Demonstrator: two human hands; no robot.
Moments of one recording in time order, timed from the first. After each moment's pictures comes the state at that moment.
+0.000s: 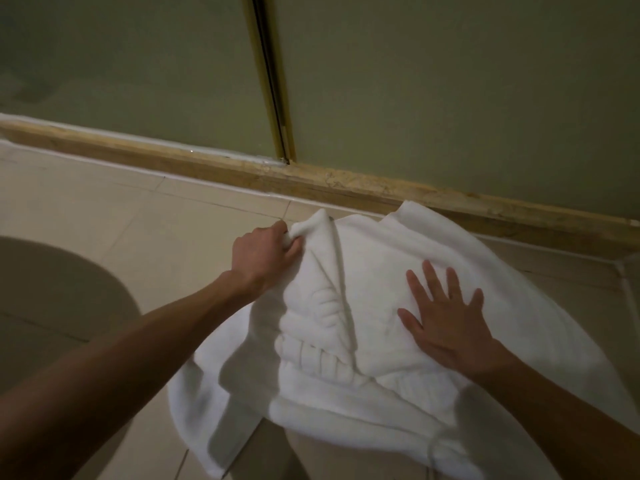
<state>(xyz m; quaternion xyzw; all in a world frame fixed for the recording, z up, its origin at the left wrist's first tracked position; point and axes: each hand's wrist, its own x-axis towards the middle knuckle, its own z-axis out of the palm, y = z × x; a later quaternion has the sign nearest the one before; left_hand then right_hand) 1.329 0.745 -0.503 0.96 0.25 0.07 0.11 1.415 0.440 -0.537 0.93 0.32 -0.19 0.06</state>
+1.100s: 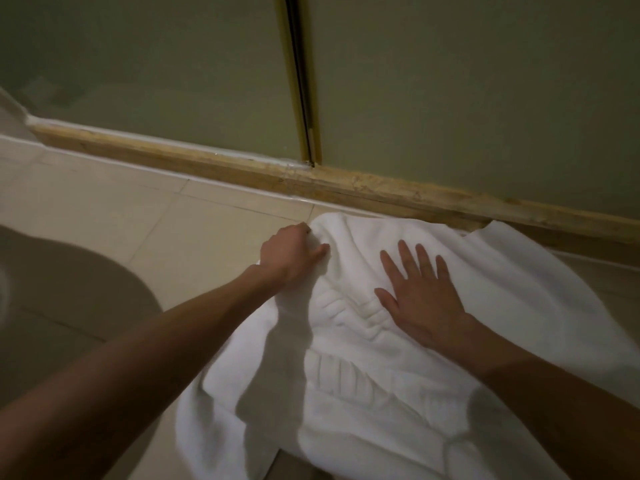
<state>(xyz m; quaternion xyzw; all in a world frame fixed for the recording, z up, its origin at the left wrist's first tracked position) 1.345 0.761 -0.510 0.93 0.28 0.00 0.23 1.418 0.529 -0.530 0.91 0.40 -0.11 0.04</state>
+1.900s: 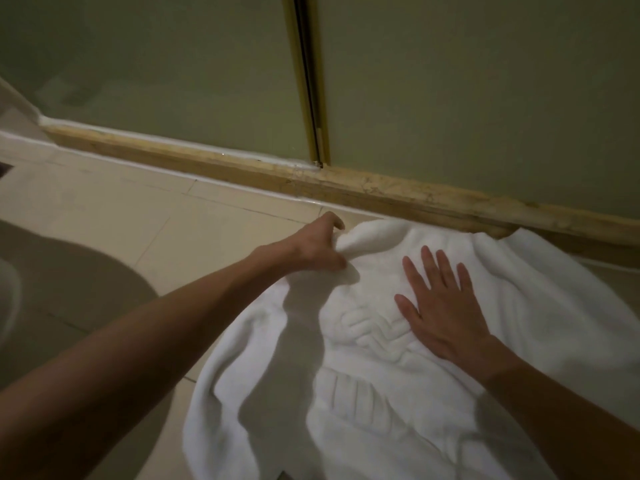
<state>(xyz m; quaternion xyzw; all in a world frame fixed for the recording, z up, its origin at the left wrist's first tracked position) 1.375 0.765 -0.486 0.90 0.20 -0.15 0.36 1.427 0.515 -0.554 0.92 0.38 -0.08 0.02</state>
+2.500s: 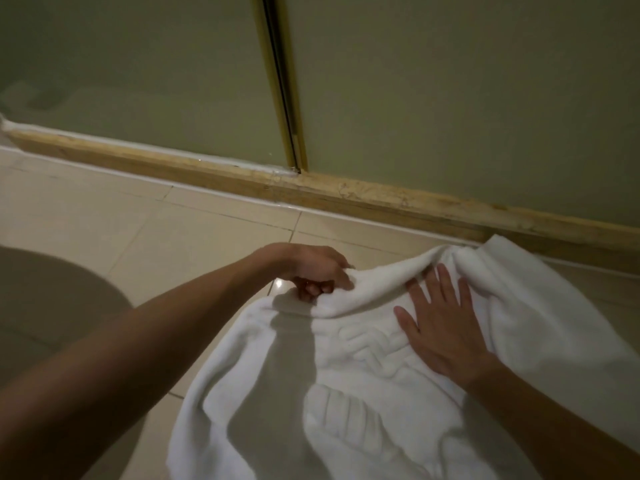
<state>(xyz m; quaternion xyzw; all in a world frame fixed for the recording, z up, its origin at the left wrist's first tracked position) 1.389 0.733 -0.475 0.78 0.18 -0.40 0.45 1.422 0.486 -0.551 0.94 0.33 -0.08 0.02</state>
